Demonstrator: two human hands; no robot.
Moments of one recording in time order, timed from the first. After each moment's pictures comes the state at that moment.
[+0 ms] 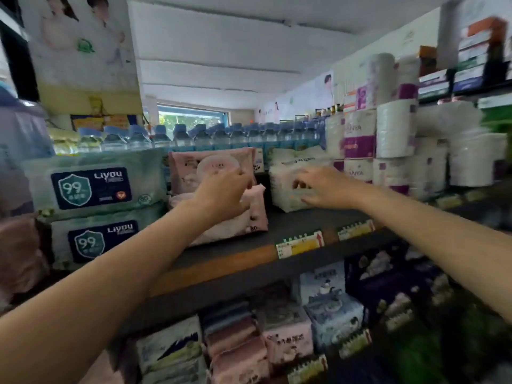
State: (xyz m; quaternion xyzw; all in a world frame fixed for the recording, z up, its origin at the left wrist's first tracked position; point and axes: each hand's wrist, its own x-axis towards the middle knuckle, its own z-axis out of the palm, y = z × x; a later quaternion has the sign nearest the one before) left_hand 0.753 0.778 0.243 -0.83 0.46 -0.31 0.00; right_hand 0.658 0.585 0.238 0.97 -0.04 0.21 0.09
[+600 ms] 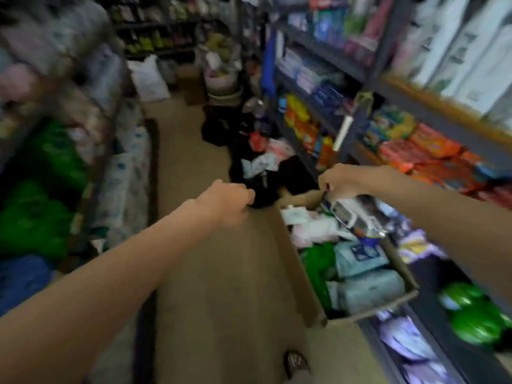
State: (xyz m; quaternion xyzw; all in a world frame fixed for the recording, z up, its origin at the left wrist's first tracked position) left_hand 0.208 0.684 -0.055 -0.27 0.95 -0.06 0.14; right_hand -0.016 0.760 -0.044 0.63 -0.72 -0.25 -0.16
